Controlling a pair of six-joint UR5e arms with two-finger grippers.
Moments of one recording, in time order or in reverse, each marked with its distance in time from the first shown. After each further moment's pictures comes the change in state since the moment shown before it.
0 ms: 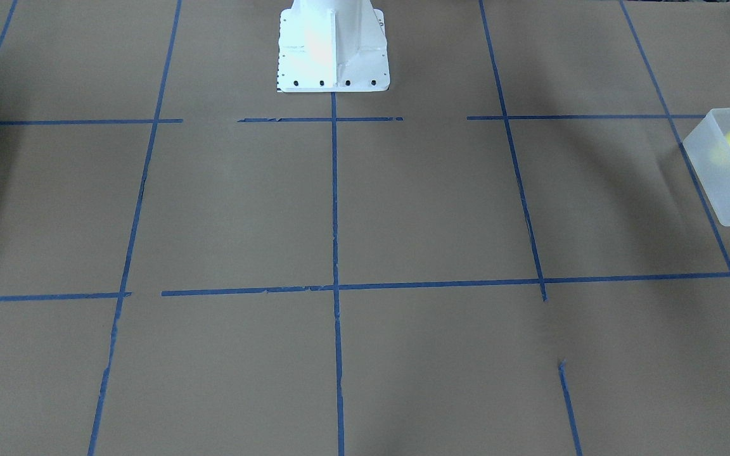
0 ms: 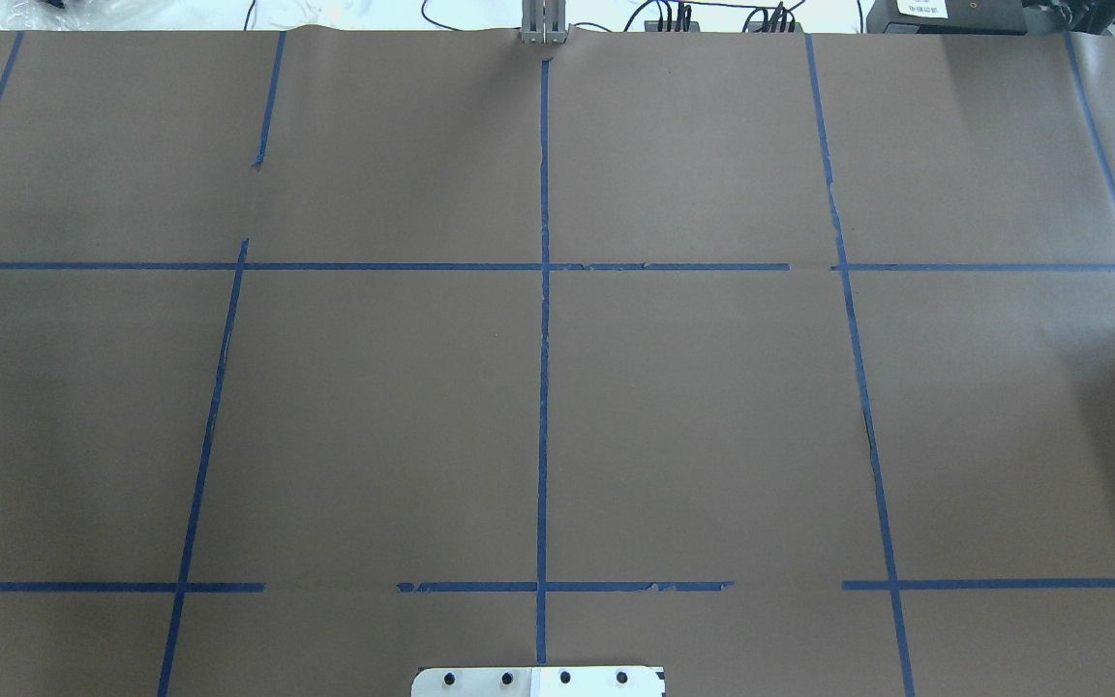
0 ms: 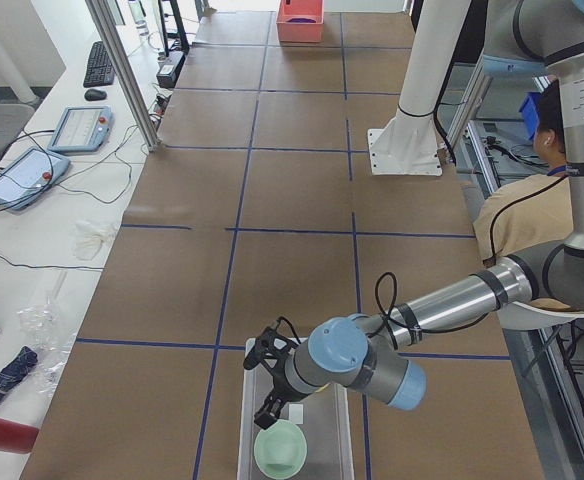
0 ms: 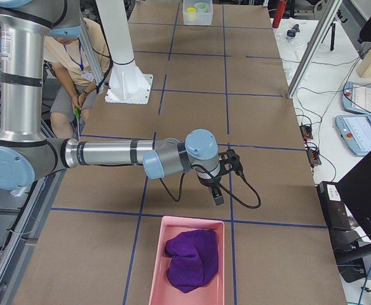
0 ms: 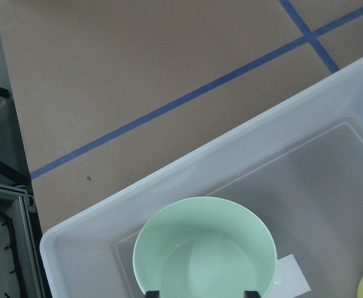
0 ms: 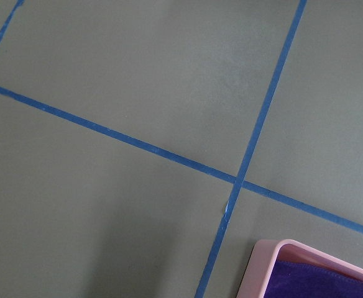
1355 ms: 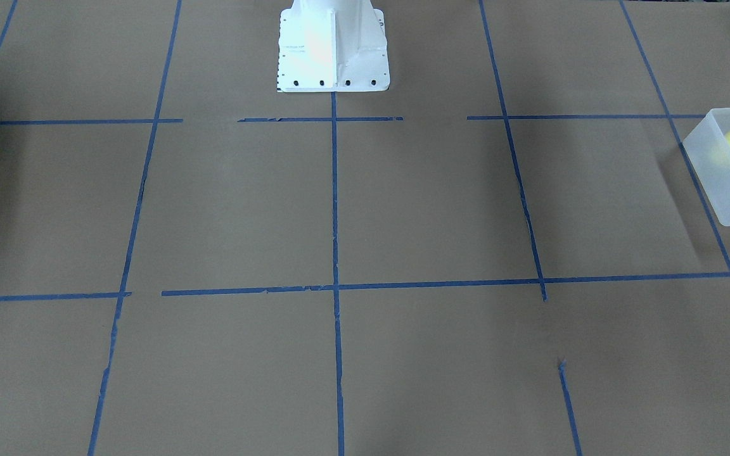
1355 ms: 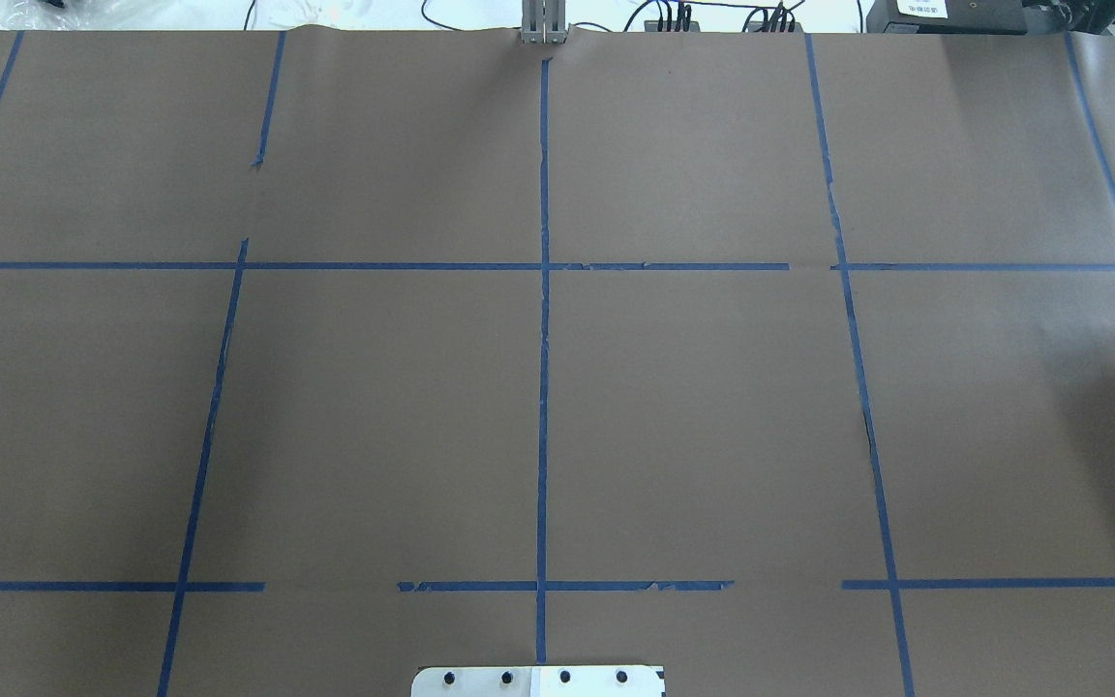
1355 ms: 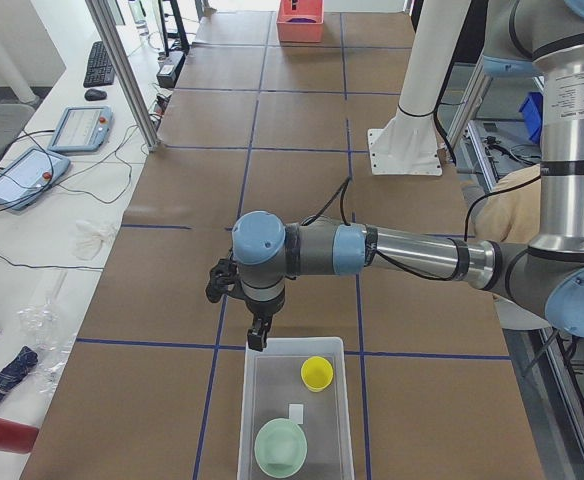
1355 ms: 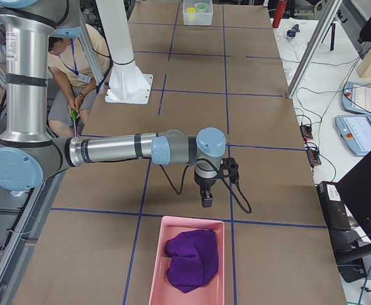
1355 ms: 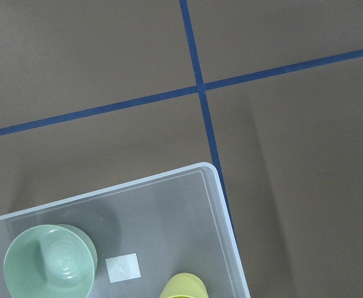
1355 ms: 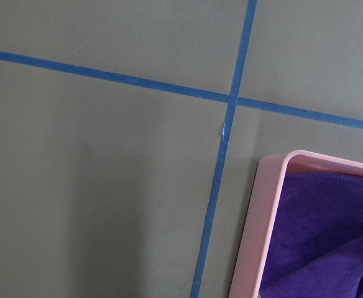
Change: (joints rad) left arm 0.057 -0.121 -0.336 0.886 -0.046 0.011; right arm -0.057 0.001 0.059 -0.329 -0.057 0.011
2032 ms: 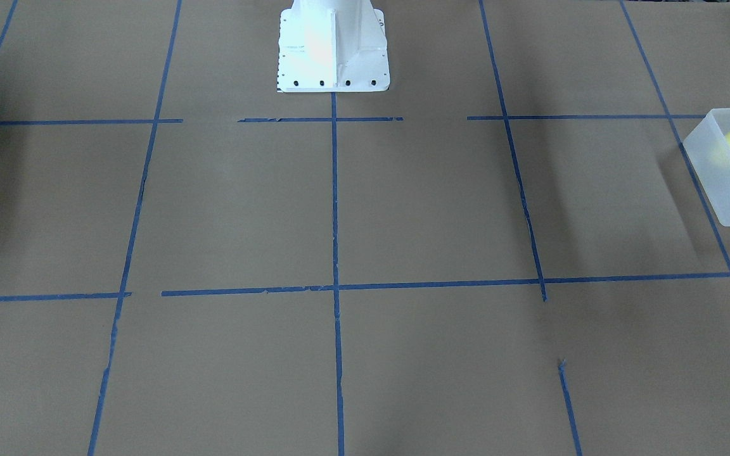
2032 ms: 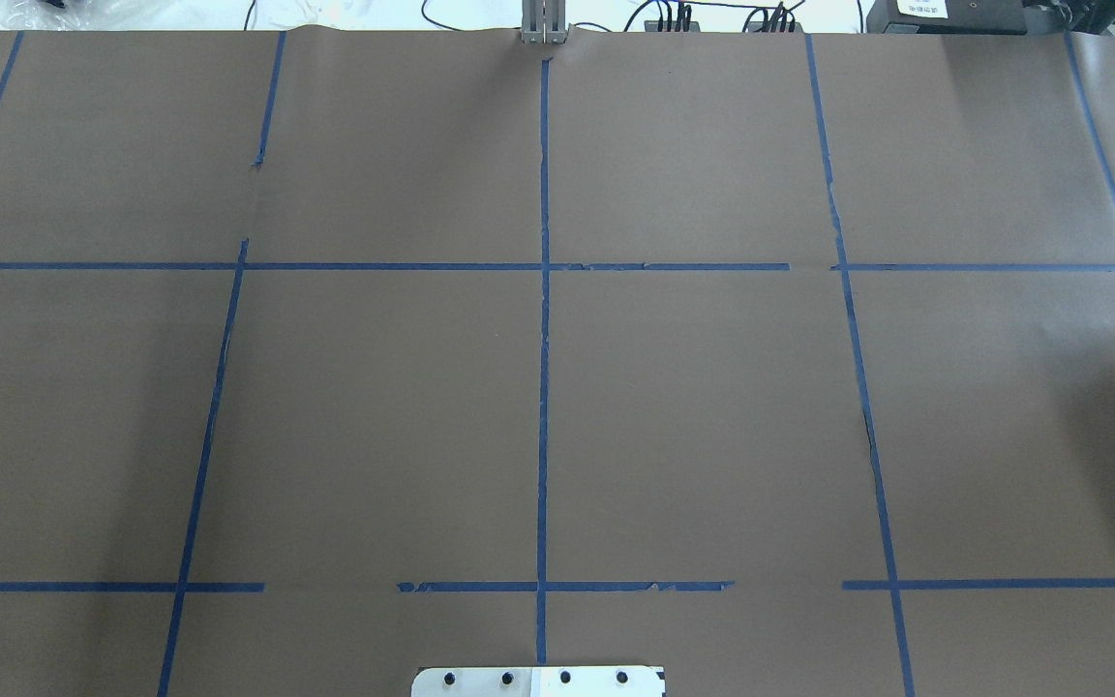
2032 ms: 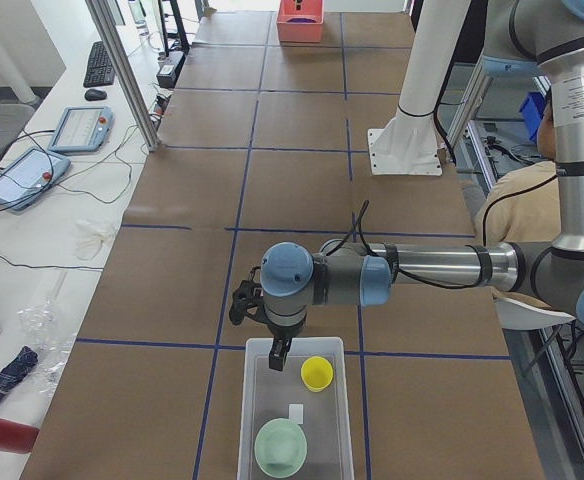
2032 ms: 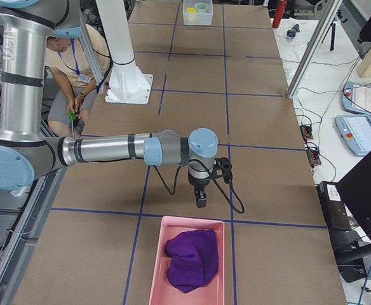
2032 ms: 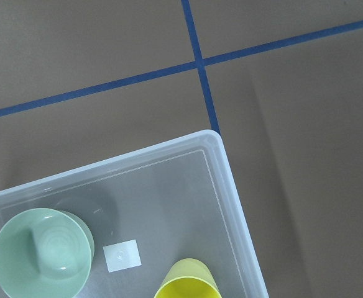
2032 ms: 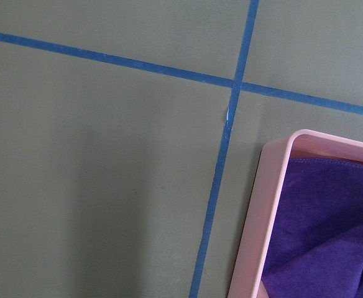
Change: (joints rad) left arm -0.001 0.097 0.052 -0.150 -0.028 -0.002; right arm -0.002 -0.031 0.020 0.014 0.003 -0.002
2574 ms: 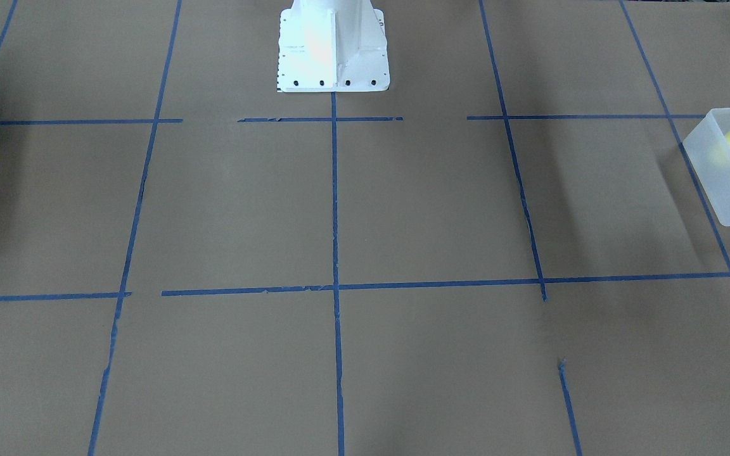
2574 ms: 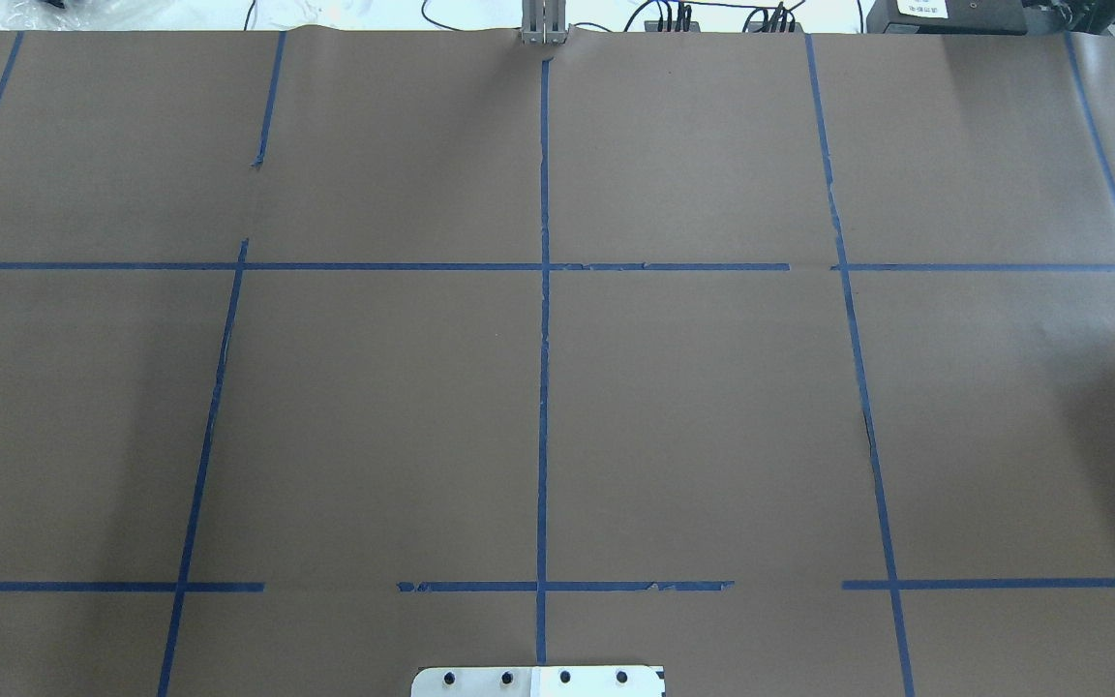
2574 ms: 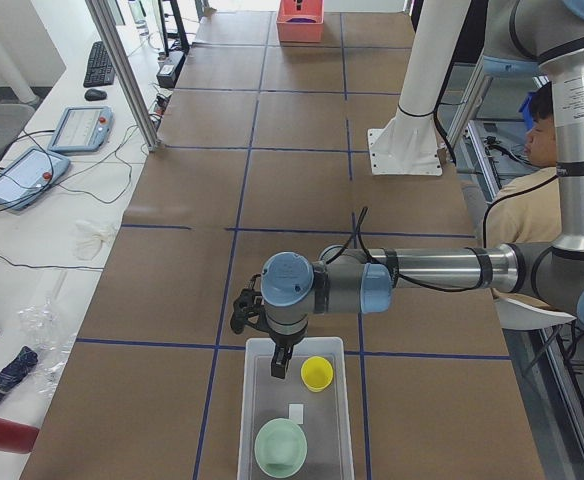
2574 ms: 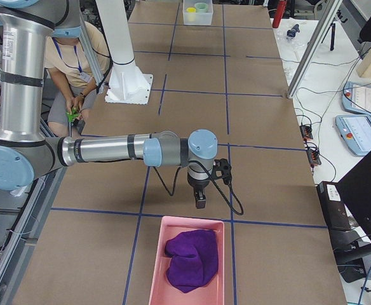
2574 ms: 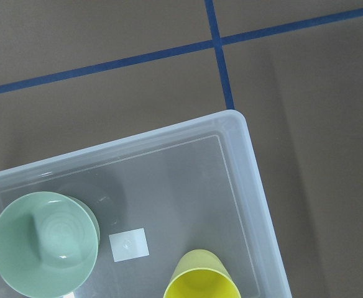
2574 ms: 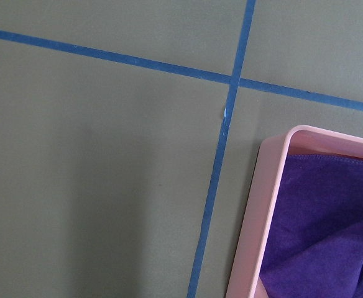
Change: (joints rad) left arm -0.007 0.007 -0.005 -0.005 -0.001 0.001; right arm 0.000 -0.002 -0.006 0.000 -0.001 -0.001
